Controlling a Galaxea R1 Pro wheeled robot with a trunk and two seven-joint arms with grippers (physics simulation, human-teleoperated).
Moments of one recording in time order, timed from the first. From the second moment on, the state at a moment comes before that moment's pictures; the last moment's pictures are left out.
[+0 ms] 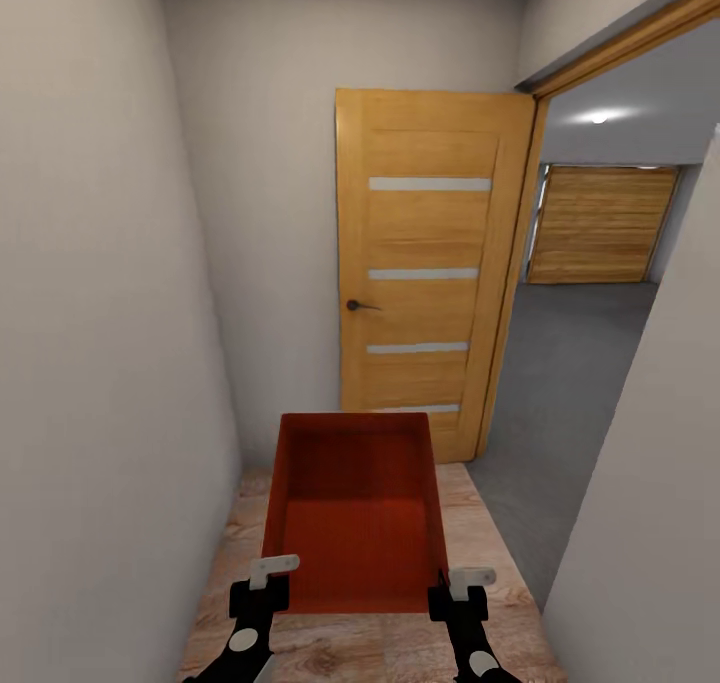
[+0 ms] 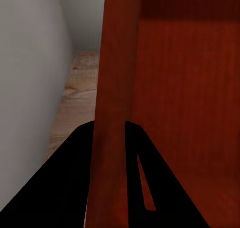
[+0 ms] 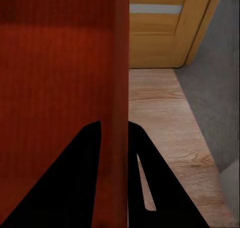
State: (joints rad) left arm -0.42 -0.11 -0.20 -0.44 0.12 -0.21 0.34; right arm -0.49 0.11 0.22 -0.17 -0.06 -0.48 -0.25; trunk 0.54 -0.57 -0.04
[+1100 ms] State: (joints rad) left arm -0.42 -0.12 -0.20 -0.43 0.13 -0.19 0.34; right arm -0.49 0.11 0.22 -0.17 -0.06 -0.46 -0.24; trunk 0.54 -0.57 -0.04
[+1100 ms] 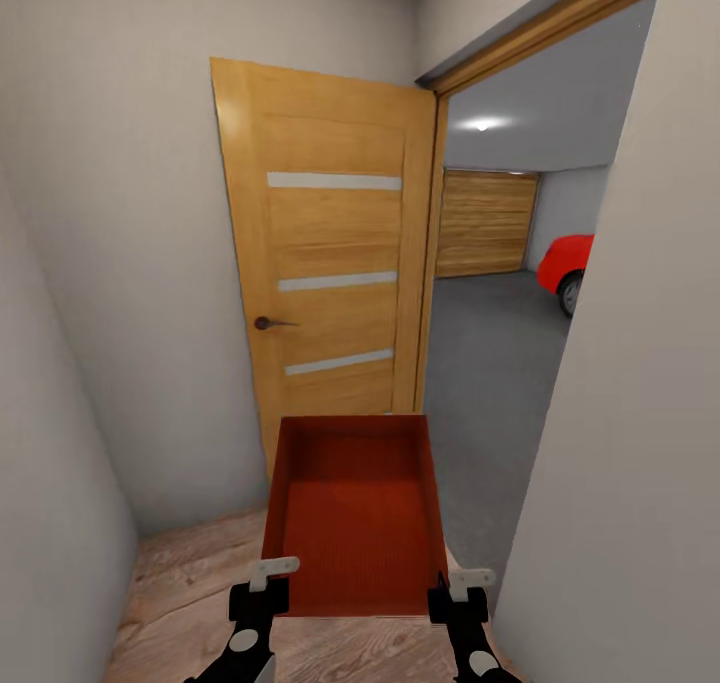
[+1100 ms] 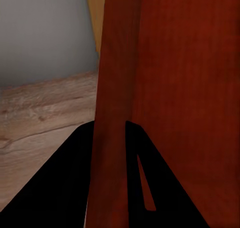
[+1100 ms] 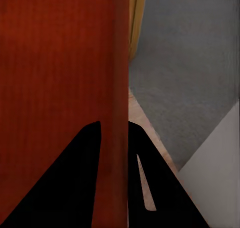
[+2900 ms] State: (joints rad) left arm -0.42 -0.12 -0.20 -0.44 0.12 -0.20 0.34; right arm -0.49 0.11 0.22 -0.17 -0.06 -0.47 -0.24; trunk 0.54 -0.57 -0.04
